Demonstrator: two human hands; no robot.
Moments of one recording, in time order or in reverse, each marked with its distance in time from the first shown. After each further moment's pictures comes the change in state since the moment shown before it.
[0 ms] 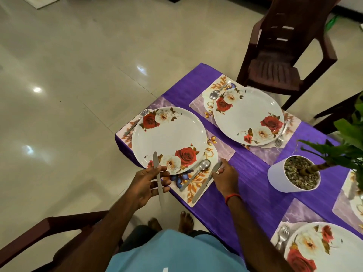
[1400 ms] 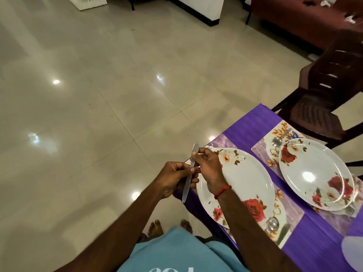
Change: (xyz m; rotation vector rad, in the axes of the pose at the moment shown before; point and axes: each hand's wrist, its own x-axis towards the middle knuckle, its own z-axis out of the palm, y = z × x) left_hand 0.087 0.168 -0.155 -0.026 -0.285 0.143; right_hand 0.005 -0.369 0.126 0.648 -0.290 -0.083
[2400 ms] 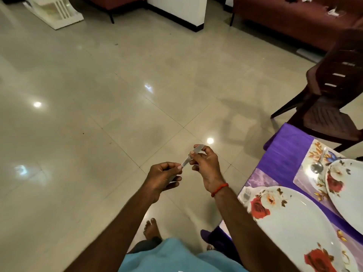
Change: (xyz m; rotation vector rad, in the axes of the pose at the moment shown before) left_hand 0.119 0.156 -0.171 0.095 0.148 -0.013; right_hand 0.169 -0.070 0.149 0.234 0.111 0.040
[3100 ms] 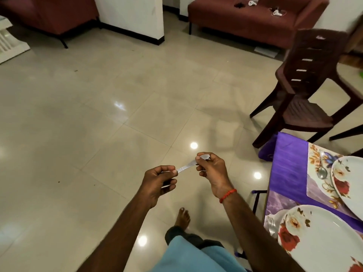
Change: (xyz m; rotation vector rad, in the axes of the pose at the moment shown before) left_hand 0.133 0.128 -0.040 0.021 -0.160 -0.037; right_hand 0.107 -0.056 0.046 0.118 0.251 -0.031
